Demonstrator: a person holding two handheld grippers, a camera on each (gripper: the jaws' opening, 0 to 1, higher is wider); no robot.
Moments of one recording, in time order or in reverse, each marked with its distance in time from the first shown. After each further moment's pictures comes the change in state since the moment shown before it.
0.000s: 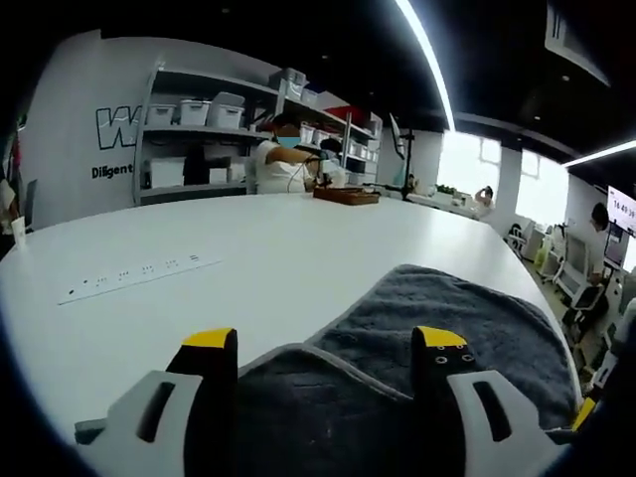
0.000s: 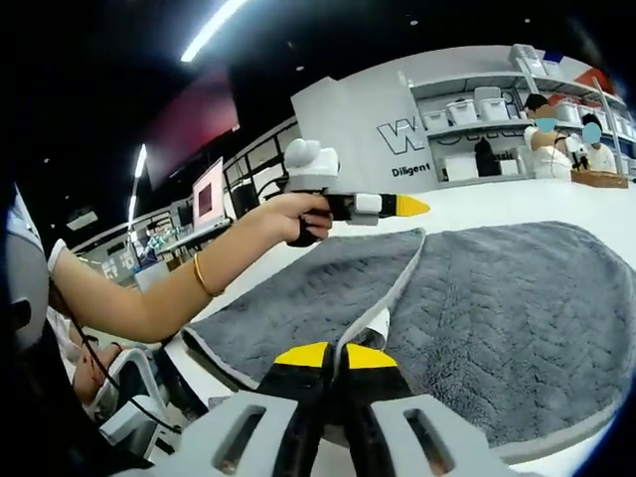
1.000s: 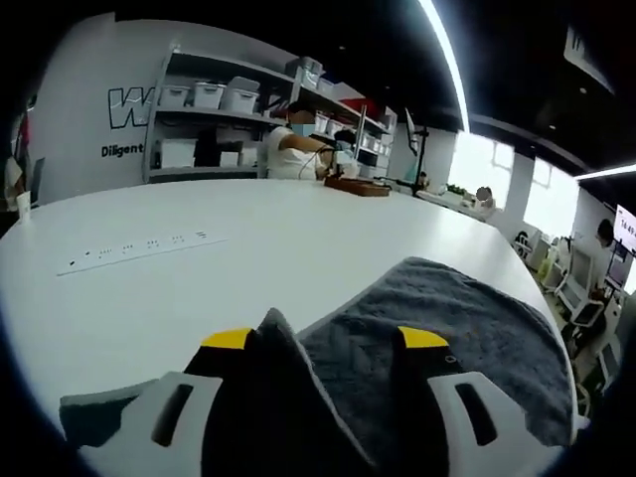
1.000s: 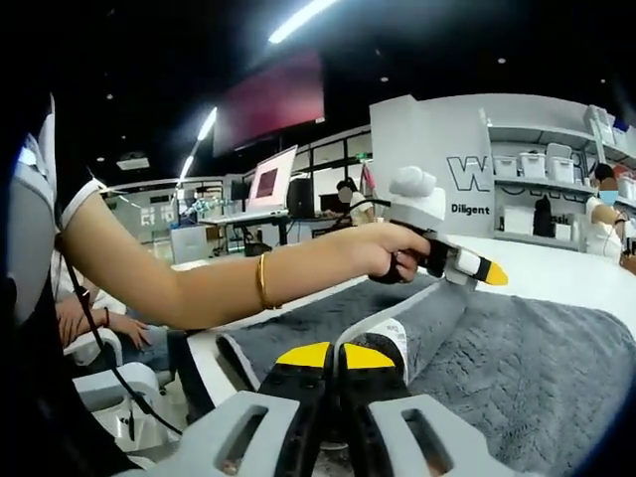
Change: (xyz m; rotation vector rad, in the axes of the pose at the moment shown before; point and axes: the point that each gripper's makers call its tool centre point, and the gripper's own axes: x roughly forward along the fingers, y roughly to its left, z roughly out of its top) left arm 0.006 0.003 -0.022 -0.100 0.049 0.005; right arm 0.033 0.064 0.011 -0.260 0.001 0.172
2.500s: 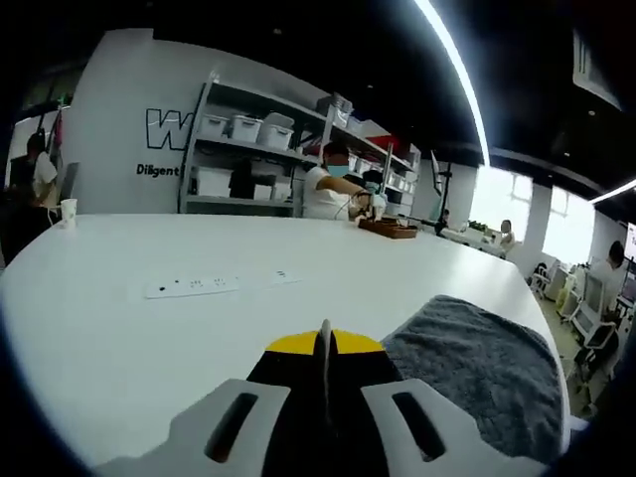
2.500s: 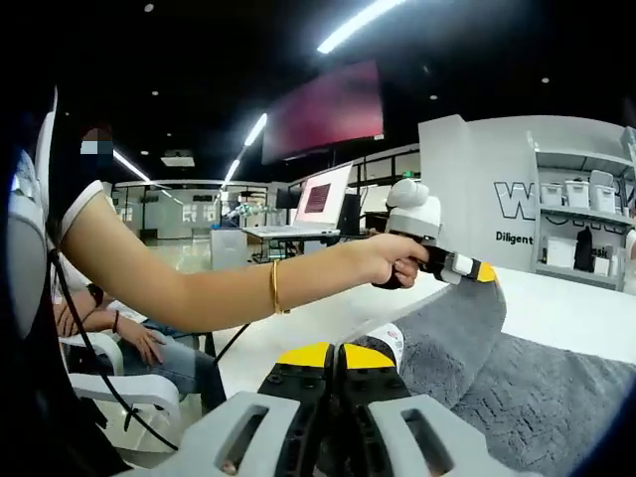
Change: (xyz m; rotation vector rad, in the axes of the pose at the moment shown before) left arm -0.119 0.088 0.045 -0.007 -0.180 0.134; right arm 0.046 0.067 0.035 -0.096 -0.068 0.215
